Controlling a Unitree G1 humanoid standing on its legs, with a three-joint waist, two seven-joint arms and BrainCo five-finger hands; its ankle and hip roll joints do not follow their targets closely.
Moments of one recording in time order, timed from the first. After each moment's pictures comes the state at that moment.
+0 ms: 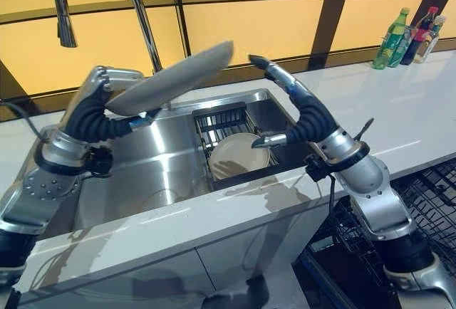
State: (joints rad) left arm -0.36 0.86 -0.13 -0.20 0.06 -0.59 0.06; right arm -0.39 -0.77 0.14 -0.32 0.22 -0.27 0.18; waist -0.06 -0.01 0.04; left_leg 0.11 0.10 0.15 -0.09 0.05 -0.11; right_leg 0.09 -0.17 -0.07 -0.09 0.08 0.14
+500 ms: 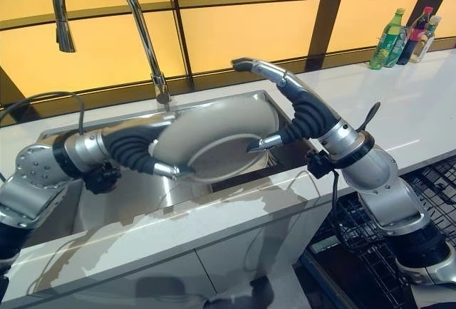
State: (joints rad) left arm -0.47 0.98 -0.27 -0.36 -0.34 -0.42 -0.57; right arm -0.40 -0.88 0.15 -0.42 0.19 -0.28 0.15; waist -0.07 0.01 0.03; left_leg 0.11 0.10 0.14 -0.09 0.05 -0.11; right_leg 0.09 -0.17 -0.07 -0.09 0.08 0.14
